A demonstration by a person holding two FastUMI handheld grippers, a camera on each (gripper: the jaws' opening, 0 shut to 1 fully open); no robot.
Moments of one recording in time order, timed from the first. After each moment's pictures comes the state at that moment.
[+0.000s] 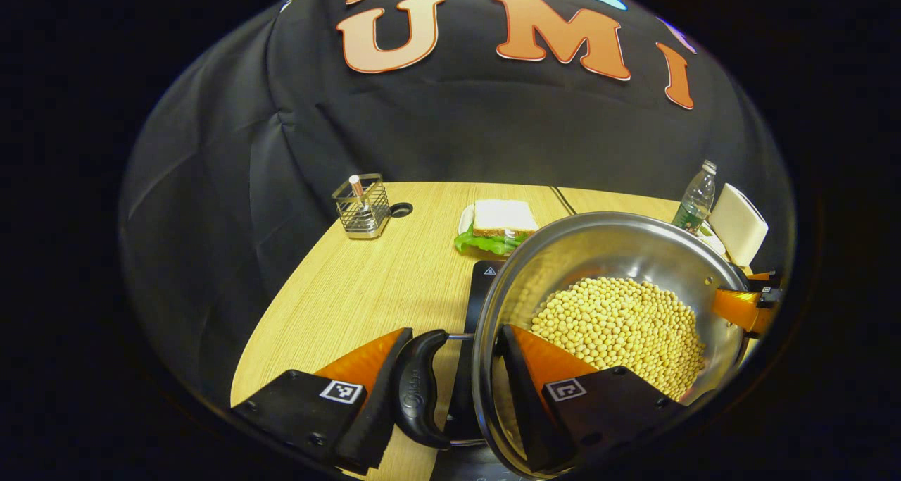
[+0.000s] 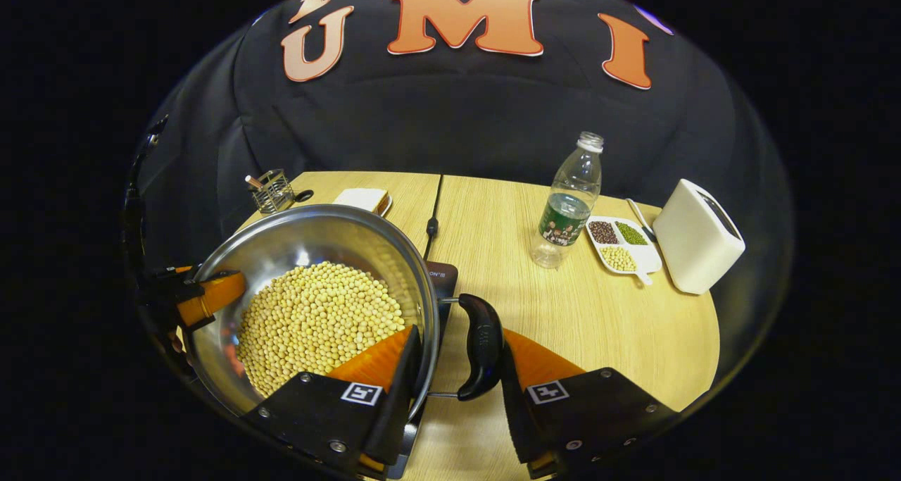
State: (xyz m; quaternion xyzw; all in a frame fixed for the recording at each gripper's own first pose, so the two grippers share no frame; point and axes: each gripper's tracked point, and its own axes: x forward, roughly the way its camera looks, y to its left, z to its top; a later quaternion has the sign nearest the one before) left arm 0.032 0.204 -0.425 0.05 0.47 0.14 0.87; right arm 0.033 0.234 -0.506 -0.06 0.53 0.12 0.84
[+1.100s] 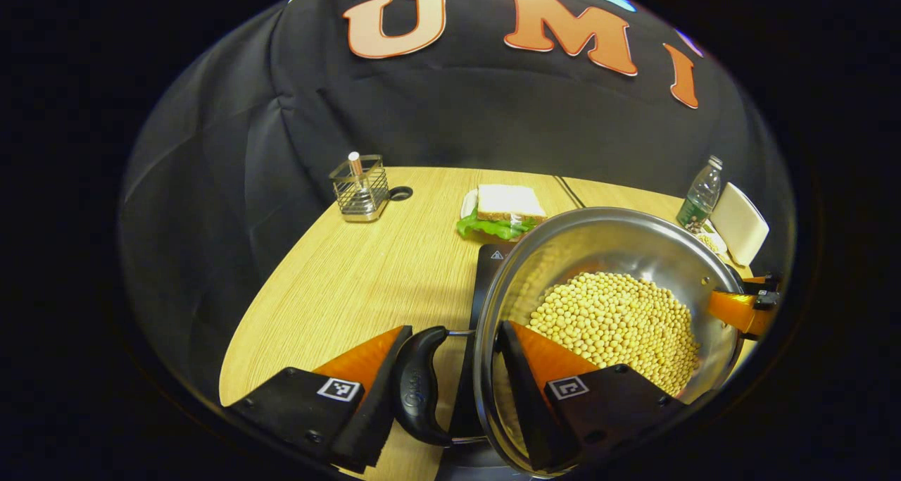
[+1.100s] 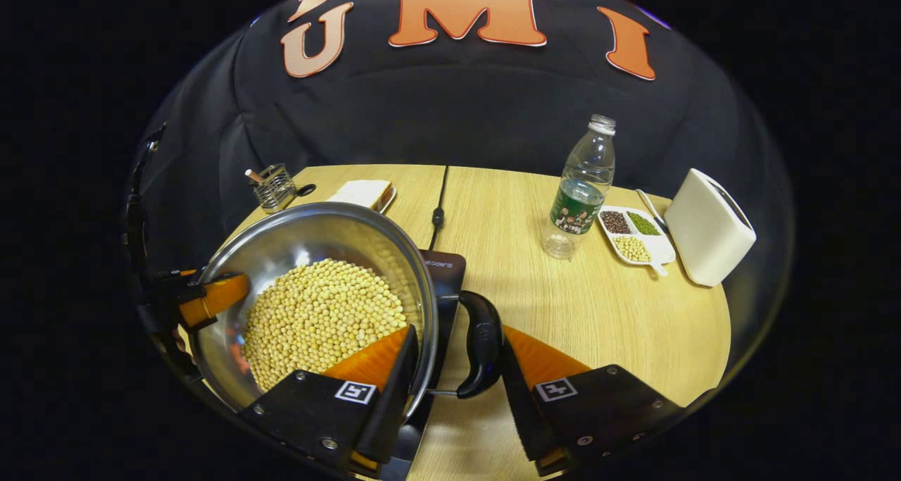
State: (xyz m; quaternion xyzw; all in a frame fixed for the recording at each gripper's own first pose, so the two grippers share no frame) left arm 0.026 0.204 -0.425 0.04 0.48 0.14 0.87; right arm 0.025 0.238 -0.513 -0.04 0.53 0.13 0.84
